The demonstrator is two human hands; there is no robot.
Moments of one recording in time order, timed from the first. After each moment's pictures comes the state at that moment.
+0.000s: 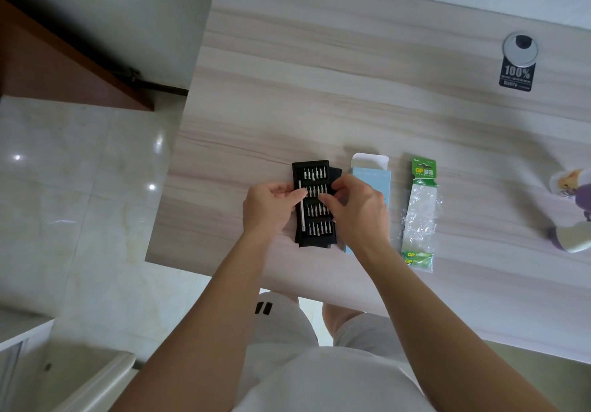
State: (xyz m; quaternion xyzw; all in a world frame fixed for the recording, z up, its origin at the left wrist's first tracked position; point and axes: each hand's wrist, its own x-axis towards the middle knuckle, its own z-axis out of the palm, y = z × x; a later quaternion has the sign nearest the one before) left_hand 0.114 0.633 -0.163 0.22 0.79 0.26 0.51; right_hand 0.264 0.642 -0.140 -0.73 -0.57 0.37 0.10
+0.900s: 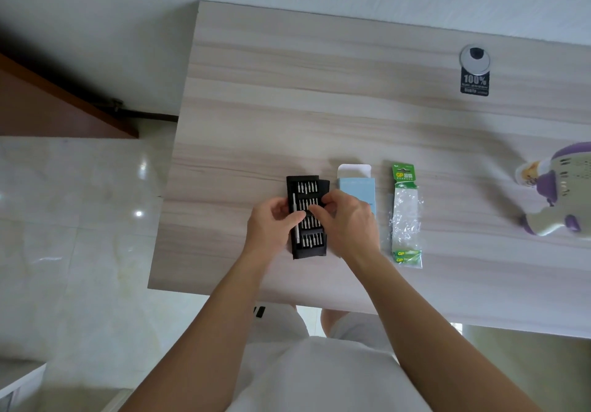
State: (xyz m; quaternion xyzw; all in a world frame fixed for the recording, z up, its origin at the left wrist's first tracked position) left_hand 0.114 0.624 -0.146 0.31 0.72 0.27 0.56; right_hand 0.257 0.636 -0.128 -0.74 -0.56 0.36 0.07
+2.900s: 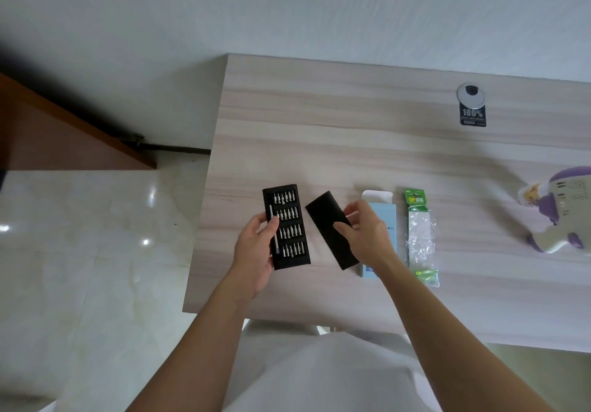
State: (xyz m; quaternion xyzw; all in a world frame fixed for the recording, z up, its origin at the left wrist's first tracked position) left_hand 0.054 0.630 -0.107 0.07 0.64 0.39 0.66; right_hand 0.249 0.652 -0.112 -0.73 -0.46 0.48 0.15
